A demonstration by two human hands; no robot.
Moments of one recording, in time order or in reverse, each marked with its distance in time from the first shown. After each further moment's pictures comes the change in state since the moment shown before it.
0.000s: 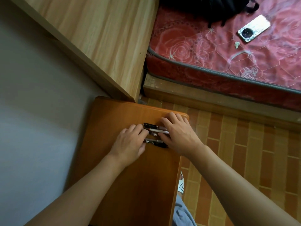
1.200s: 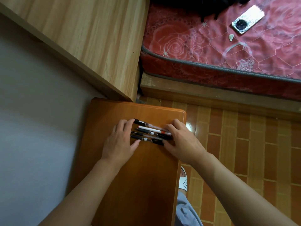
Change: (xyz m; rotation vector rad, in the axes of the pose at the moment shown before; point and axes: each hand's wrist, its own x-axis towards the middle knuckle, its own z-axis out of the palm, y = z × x) left_hand -0.012 -0.010 -0.001 -0.097 0.056 -0.302; right_hand -0.039 0.003 0.008 0.326 -0.019 0.101
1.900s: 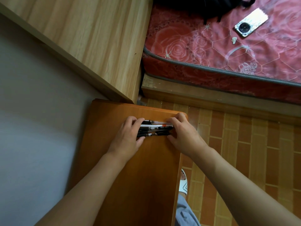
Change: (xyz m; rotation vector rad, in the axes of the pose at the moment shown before) left_hand 0.024 0.013 0.002 -0.130 -0.006 0.076; right_hand 0.025 0.007 -0.010 0.017 0.048 0.072
